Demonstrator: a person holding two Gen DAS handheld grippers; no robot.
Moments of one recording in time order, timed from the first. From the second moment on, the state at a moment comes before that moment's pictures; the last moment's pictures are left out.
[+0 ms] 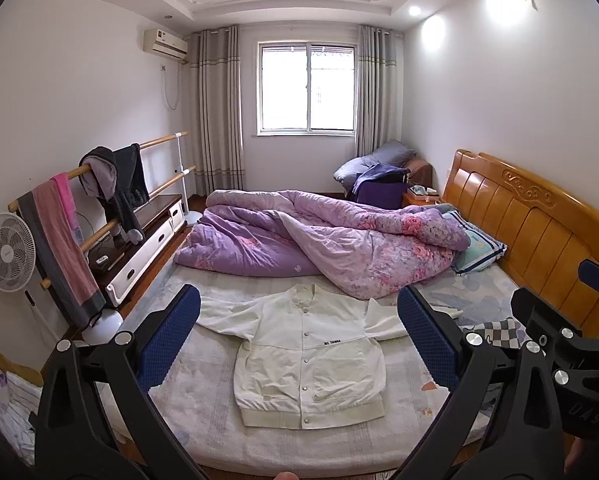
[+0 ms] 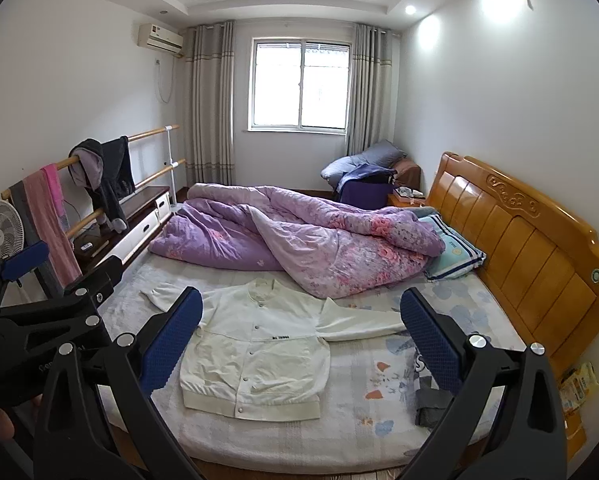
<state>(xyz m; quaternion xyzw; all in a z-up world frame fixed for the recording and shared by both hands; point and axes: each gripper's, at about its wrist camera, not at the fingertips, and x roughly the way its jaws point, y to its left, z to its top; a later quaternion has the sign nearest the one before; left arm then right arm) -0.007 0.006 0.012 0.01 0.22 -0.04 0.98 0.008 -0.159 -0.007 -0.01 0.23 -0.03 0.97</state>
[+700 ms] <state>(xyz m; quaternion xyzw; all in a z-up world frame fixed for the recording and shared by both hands) -0.001 -0.007 0.004 0.02 0.23 -0.07 0.97 0.001 -0.161 -0.009 0.00 0.26 -0.06 0.96</state>
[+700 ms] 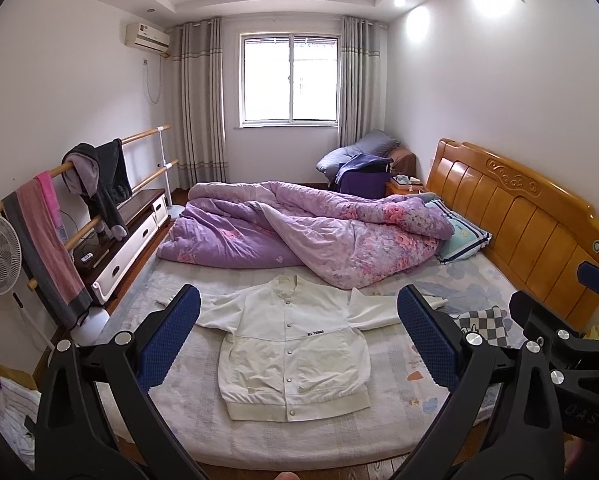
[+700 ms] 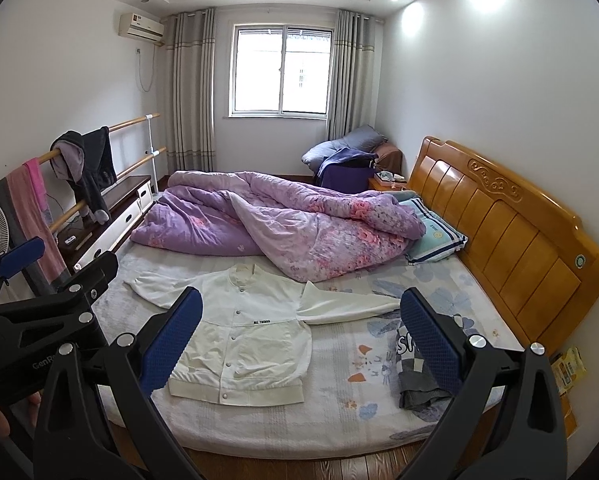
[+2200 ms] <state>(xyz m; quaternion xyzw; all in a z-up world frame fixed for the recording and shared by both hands) -0.005 -0.011 -0.005 0.01 0.23 -0.08 0.97 0.000 -0.164 -0.012 -0.01 0.26 -0.06 0.96</state>
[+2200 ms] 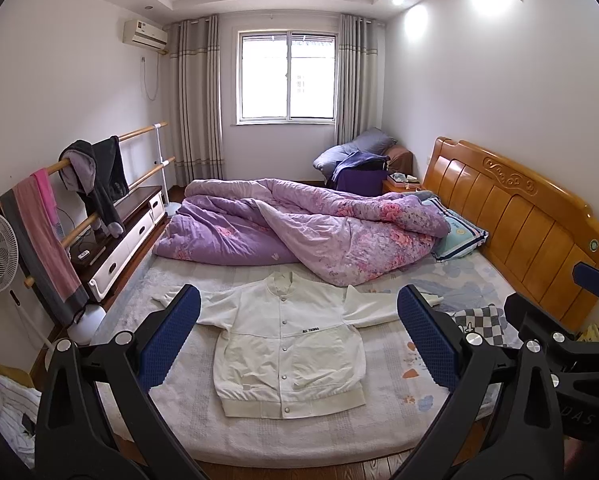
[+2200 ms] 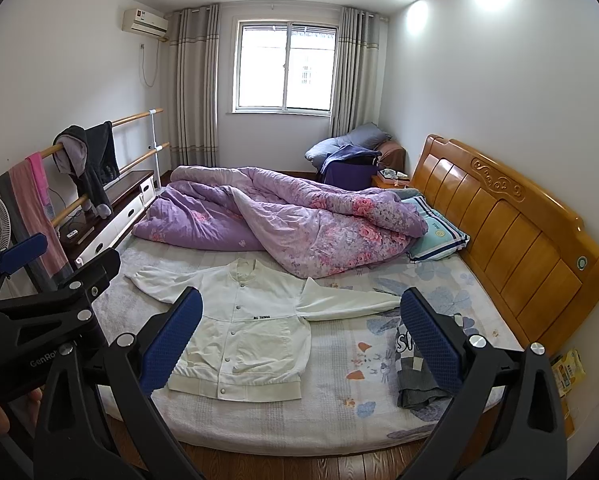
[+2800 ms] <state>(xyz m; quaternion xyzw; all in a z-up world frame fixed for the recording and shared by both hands) -0.001 -0.006 -0.004 0.01 0.24 -0.08 0.97 0.002 -0.165 -0.014 -0.01 0.26 -0.05 0.96</state>
